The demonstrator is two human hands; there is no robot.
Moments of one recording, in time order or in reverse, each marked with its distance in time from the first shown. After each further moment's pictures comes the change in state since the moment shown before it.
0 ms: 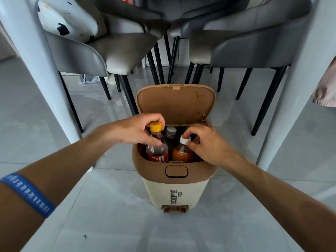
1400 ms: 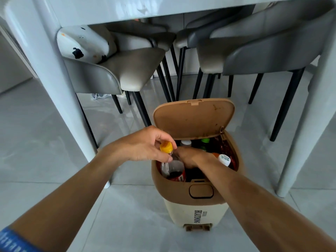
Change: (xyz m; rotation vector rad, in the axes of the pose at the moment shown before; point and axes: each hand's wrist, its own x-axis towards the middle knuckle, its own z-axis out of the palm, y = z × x) left_hand -0.020 0.004 -0.020 0.071 0.043 -0.047; right_hand 0.080 -0.046 0.060 -0.114 -0.551 0.052
